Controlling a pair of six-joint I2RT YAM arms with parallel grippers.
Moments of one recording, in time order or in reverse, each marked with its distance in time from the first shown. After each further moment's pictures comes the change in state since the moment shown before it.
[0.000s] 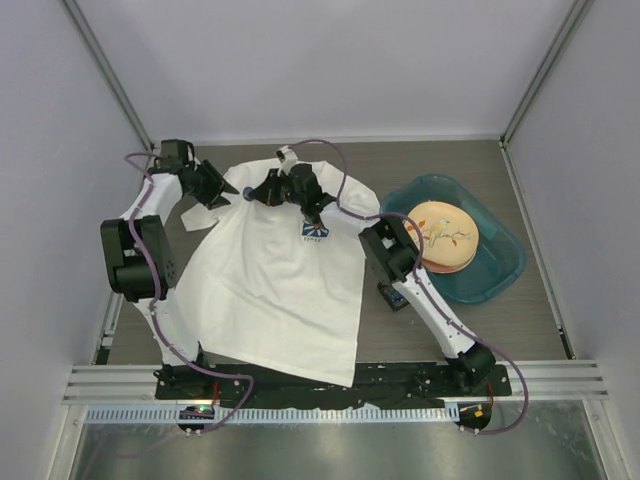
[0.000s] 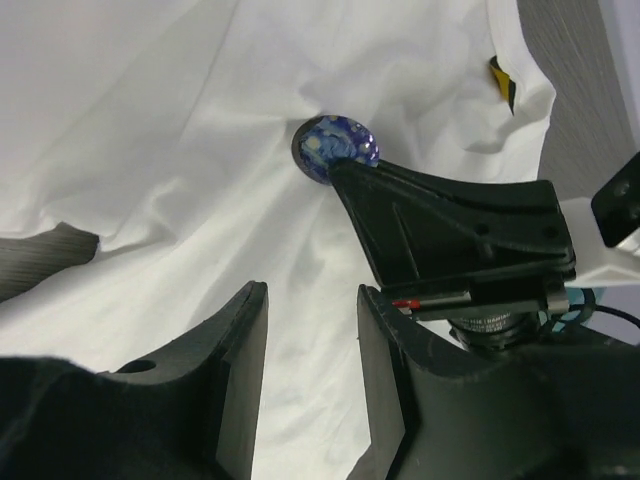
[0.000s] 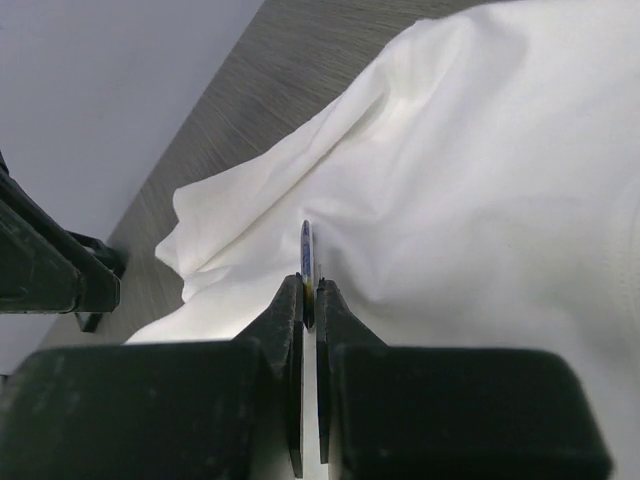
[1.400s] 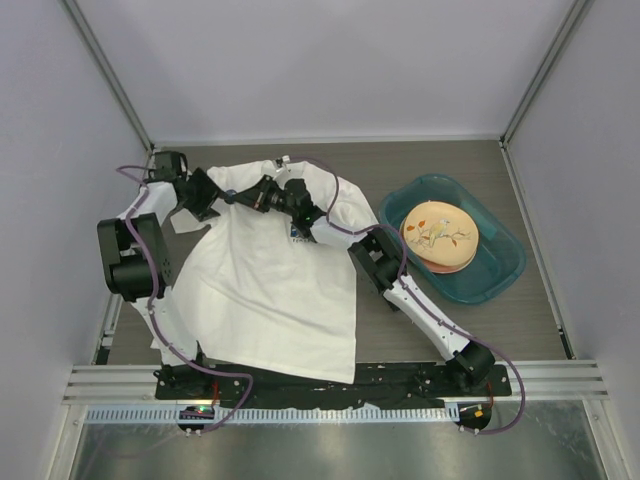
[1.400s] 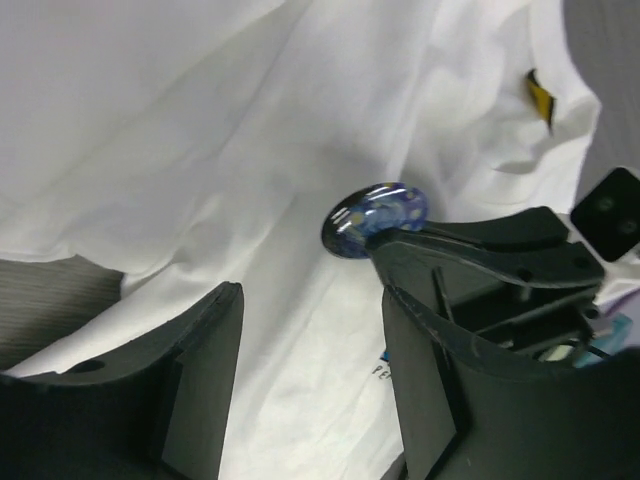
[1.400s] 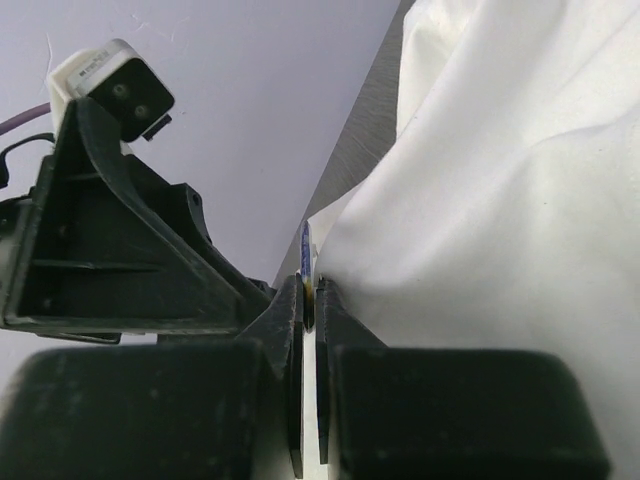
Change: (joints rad) left arm 0.056 0.022 -0.092 0.058 -0.070 0.000; right arm 0.030 0.273 0.280 0.259 -0.072 0.574
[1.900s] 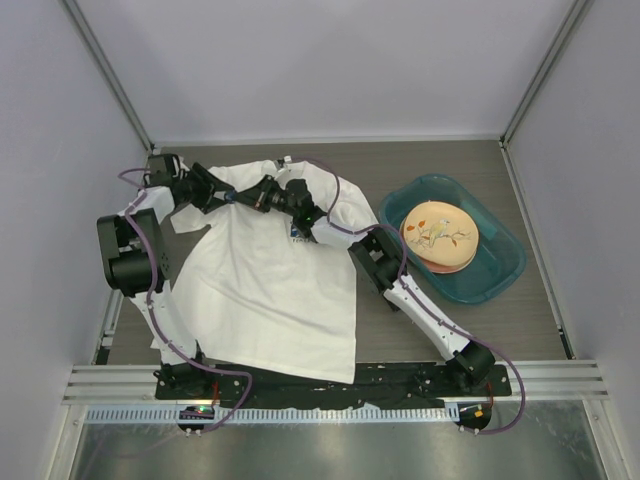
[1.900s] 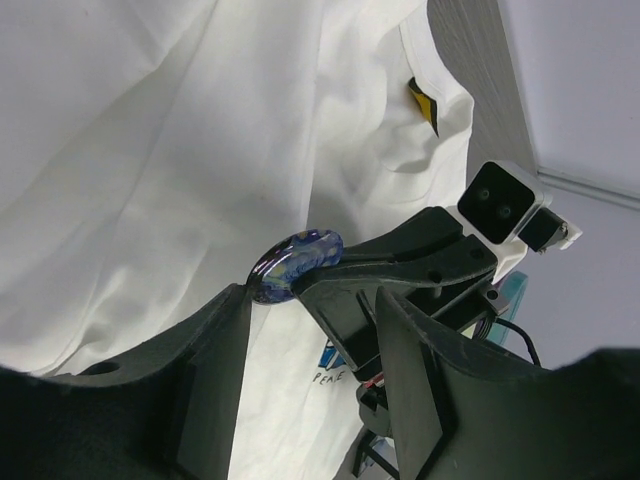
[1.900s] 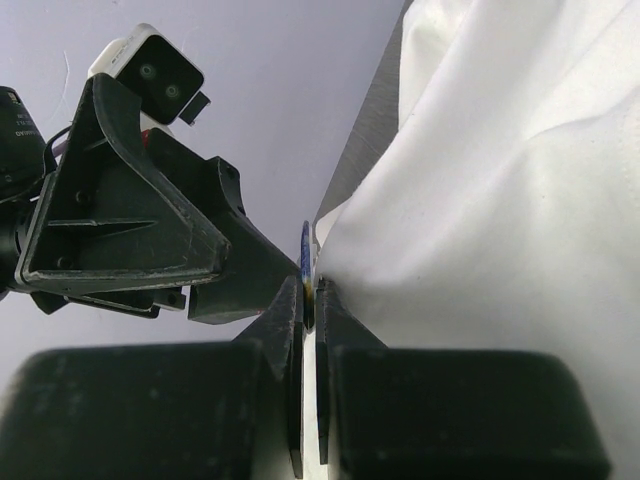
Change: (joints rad) left arm 0.046 0.045 -0.039 0.256 0.258 -0.093; right arm -0.001 0.000 -0.008 0.021 -0.008 0.054
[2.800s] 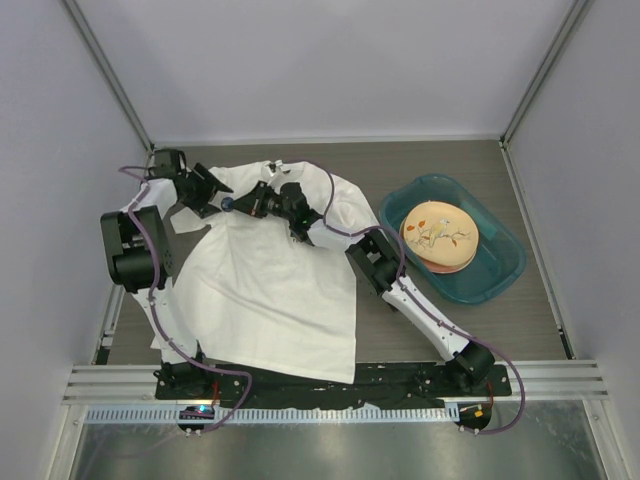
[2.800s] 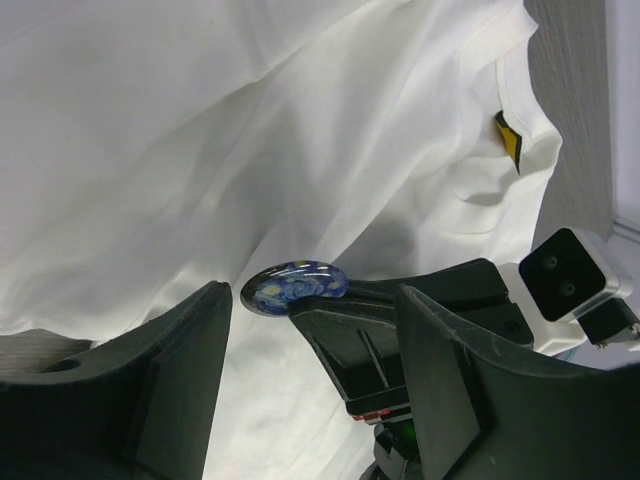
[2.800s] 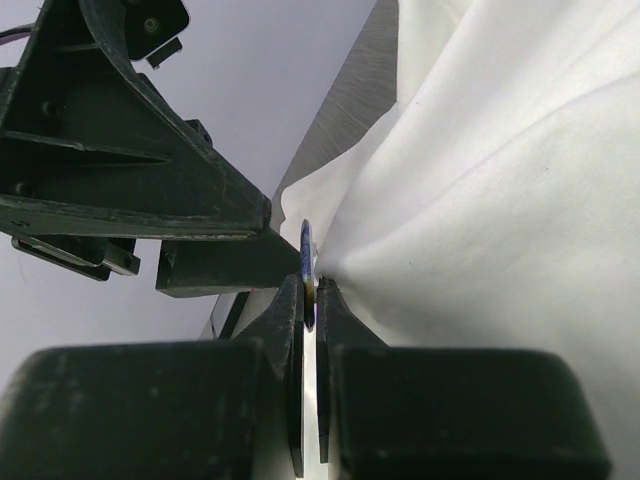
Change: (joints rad) left arm -0.028 0.031 0.094 -0.185 -0.164 0.019; right arm 0.026 -0.007 -0.015 -0.044 -0.008 -0.171
